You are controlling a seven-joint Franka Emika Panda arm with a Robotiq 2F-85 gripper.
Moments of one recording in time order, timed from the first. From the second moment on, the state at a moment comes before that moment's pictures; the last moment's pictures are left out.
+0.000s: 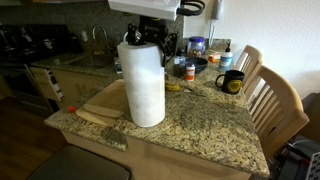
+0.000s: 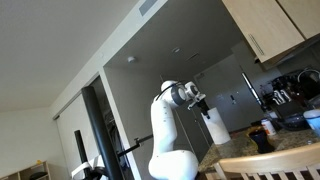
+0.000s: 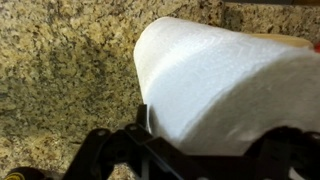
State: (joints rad) arm 0.35 0.28 0.23 -1.42 -0.15 1.88 1.59
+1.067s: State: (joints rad) arm 0.35 0.26 0.19 -1.20 -0.28 1.41 1.74
